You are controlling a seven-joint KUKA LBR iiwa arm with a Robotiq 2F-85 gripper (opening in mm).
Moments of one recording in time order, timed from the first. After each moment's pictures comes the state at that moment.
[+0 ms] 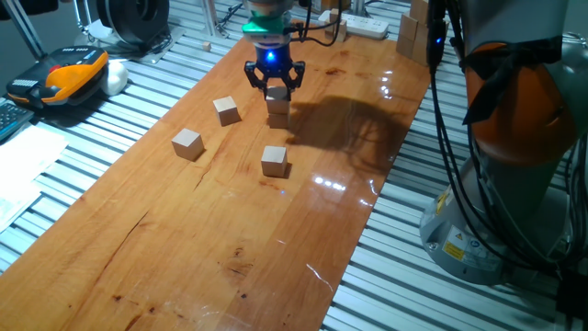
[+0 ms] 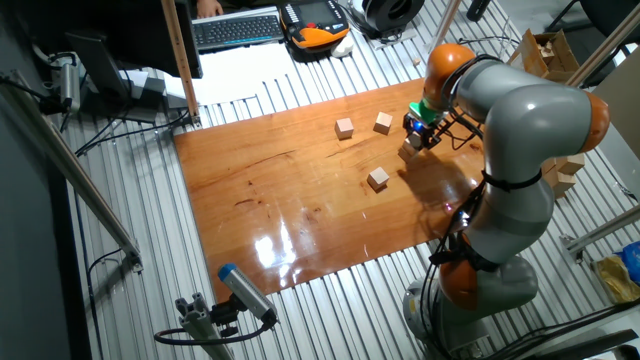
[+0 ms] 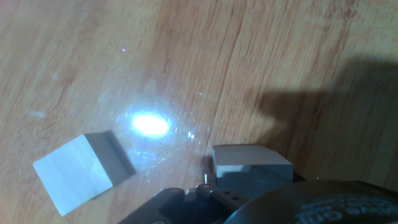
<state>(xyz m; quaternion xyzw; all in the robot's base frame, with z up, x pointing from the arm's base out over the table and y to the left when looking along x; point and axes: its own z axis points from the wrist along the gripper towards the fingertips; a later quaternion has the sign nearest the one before) 0.512 -0.137 0.089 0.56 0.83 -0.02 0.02</state>
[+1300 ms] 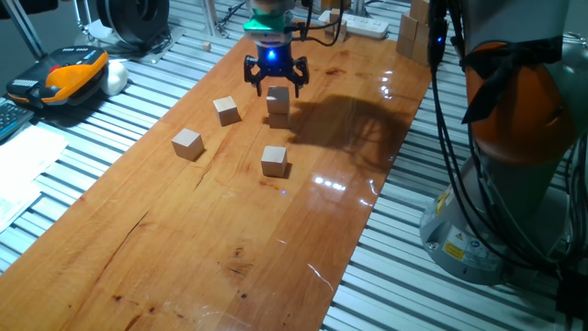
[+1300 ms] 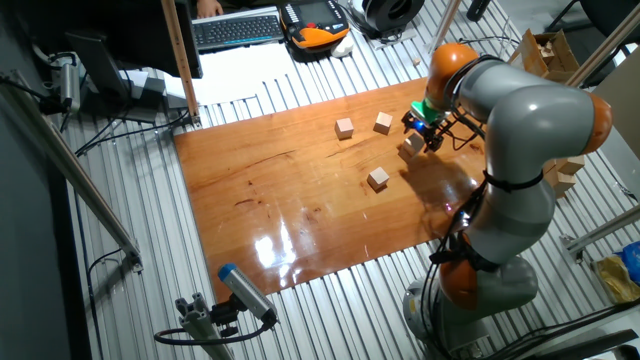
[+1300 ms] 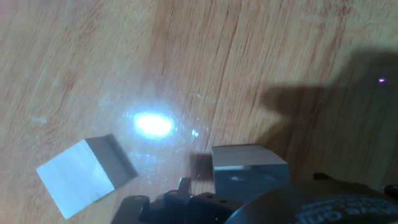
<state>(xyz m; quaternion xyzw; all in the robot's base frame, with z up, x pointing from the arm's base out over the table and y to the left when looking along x) 0.512 -0.141 0.098 0.57 0.82 -0.01 0.02</state>
